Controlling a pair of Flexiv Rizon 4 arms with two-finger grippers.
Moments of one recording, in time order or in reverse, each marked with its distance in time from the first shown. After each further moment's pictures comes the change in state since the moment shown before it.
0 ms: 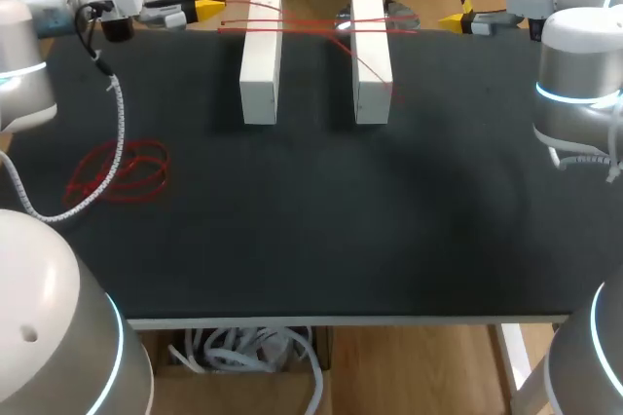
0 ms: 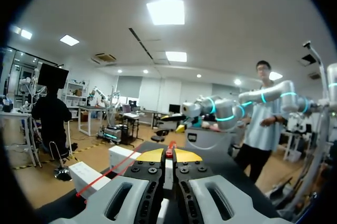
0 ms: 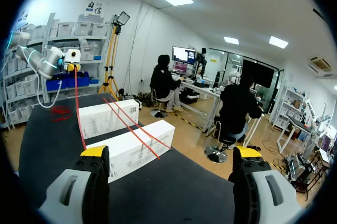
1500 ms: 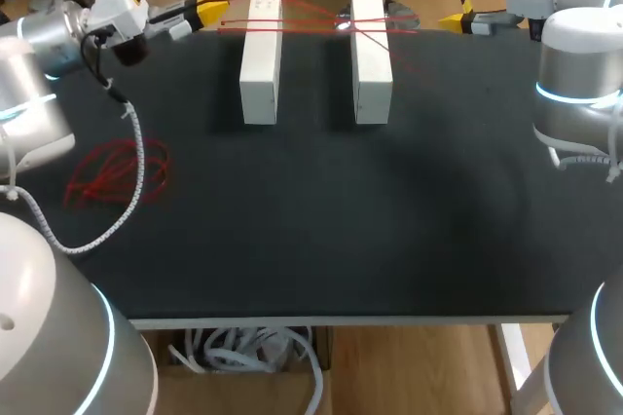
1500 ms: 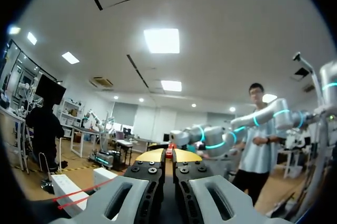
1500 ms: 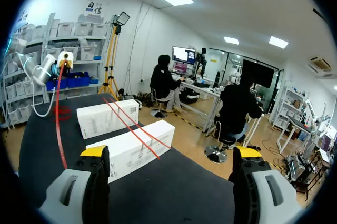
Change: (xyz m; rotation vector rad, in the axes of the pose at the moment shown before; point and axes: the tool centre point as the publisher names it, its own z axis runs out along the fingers) left arm 0.046 -0.026 0.007 0.273 0.050 -0.024; right arm 0.000 0.000 0.000 0.000 0.000 0.000
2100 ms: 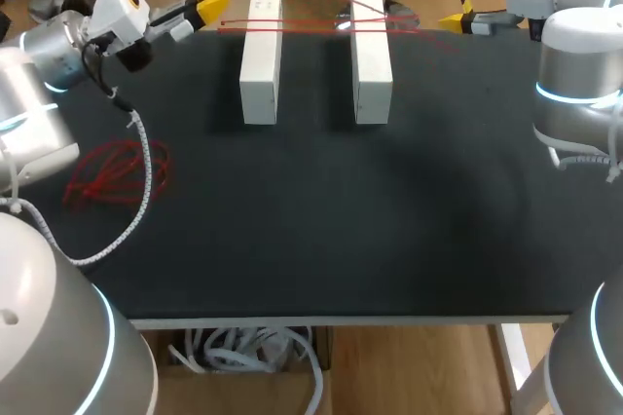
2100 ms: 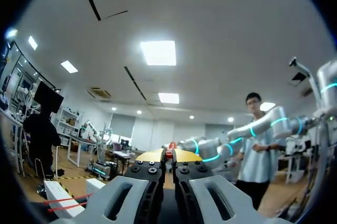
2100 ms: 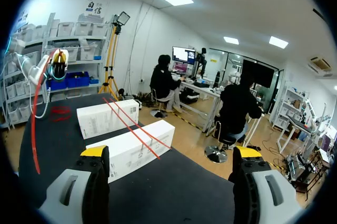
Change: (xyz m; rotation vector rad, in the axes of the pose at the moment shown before) left arm 0.031 -0.021 0.011 0.101 0.013 0.010; right arm 0.000 0.000 0.000 0.000 0.000 0.000
